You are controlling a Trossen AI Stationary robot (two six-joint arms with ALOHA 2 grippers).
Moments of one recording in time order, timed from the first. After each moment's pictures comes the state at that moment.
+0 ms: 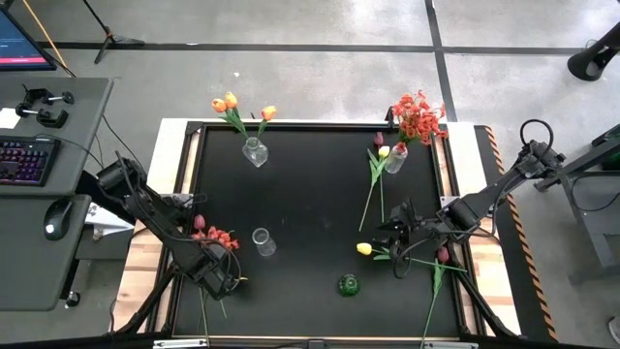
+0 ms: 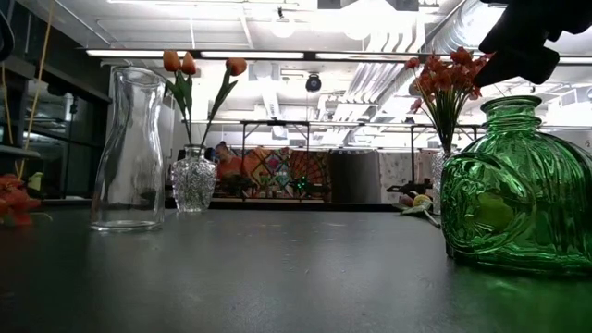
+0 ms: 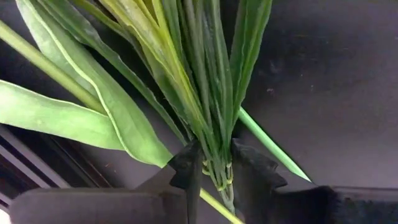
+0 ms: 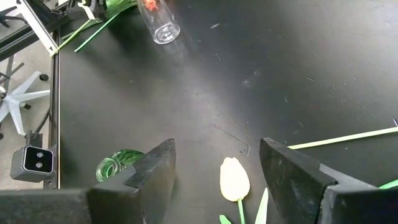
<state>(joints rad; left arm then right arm) -0.83 1.56 0.75 -0.70 0.28 -2.07 0.58 1.05 0.74 -0.50 0.50 0.89</state>
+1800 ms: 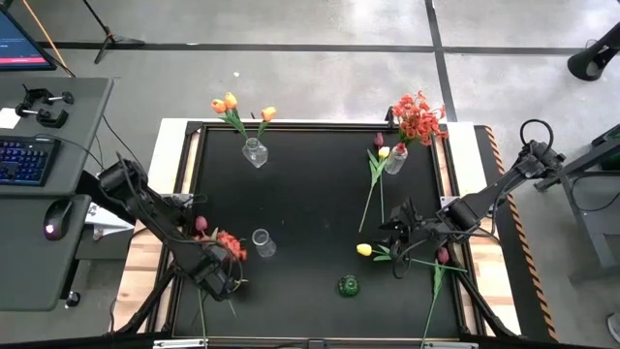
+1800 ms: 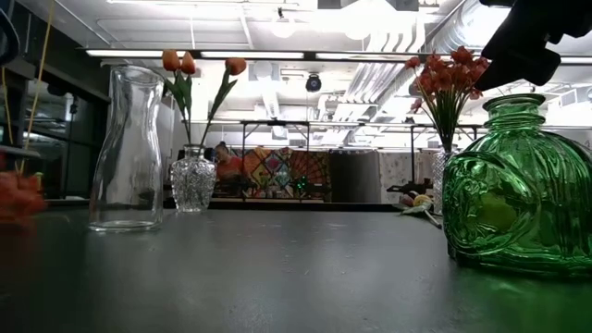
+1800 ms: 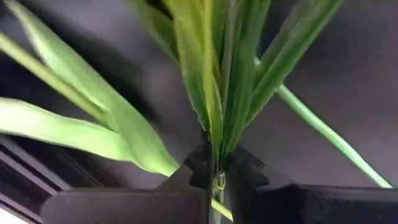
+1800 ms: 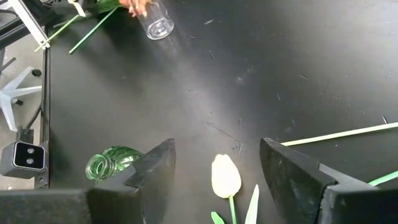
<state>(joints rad) -0.82 1.56 0.76 -0.71 0.29 -1.99 0.58 1.05 0.74 -0.52 0.50 0.89</state>
